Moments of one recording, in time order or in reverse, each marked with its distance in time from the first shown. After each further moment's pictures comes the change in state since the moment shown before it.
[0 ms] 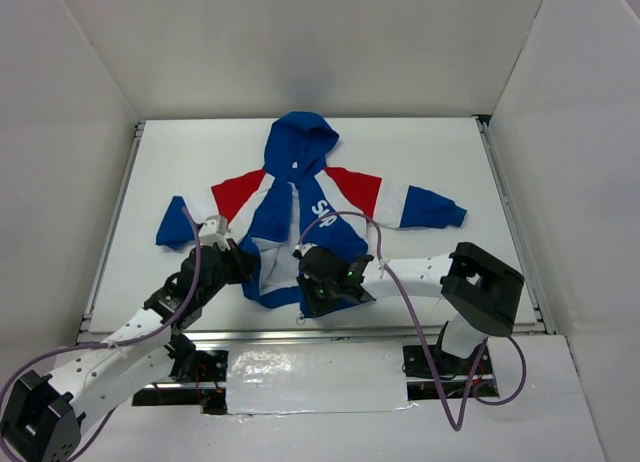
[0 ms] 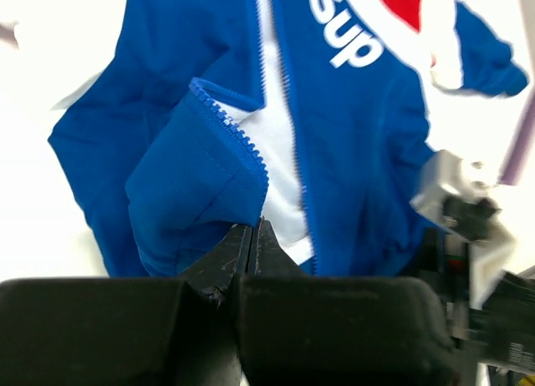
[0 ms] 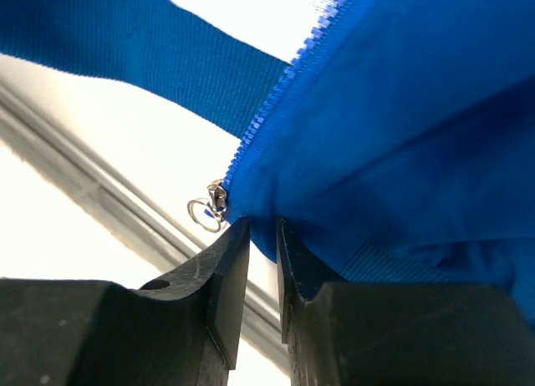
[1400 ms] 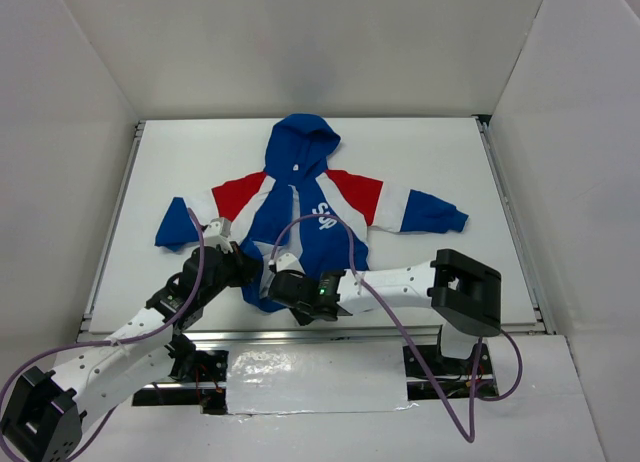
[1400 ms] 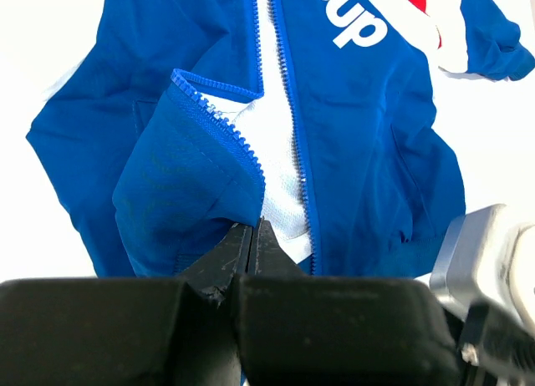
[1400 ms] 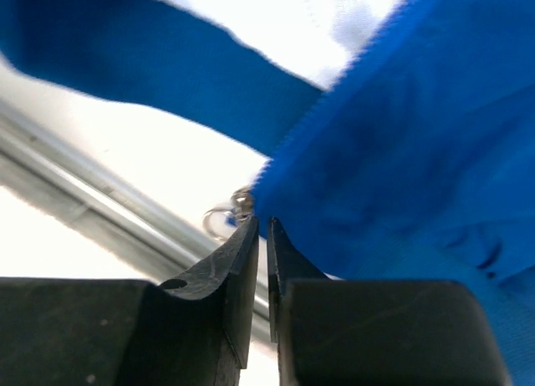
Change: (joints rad) left arm 0.000 0.016 -0.028 0.011 0.060 0.000; right arm 0.216 0.089 0.204 -0.208 0.359 0.018
